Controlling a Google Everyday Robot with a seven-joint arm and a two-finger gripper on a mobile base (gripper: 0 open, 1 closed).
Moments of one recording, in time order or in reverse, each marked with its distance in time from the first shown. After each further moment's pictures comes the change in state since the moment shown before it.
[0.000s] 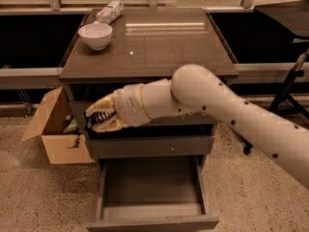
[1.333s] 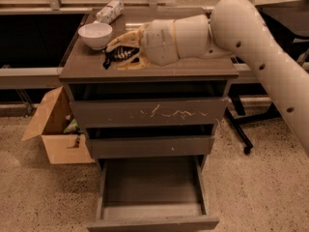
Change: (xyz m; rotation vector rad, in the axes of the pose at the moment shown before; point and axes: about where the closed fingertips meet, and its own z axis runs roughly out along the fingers) arm 0.037 -0.125 -0.095 0.141 0.012 -0.091
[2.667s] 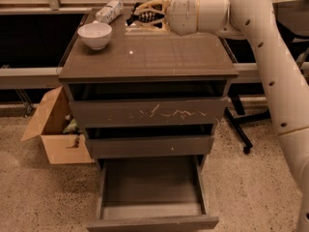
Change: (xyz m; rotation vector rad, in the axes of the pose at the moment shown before) arm 0.120 -0.057 -0.050 0.177 0.045 0.100
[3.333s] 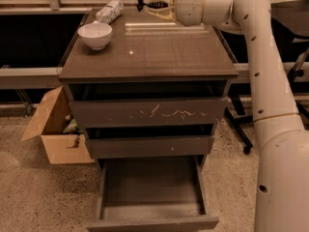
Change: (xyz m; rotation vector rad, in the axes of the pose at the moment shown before) arm 0.053 -0.030 -0.007 0.084 -0.008 0.101
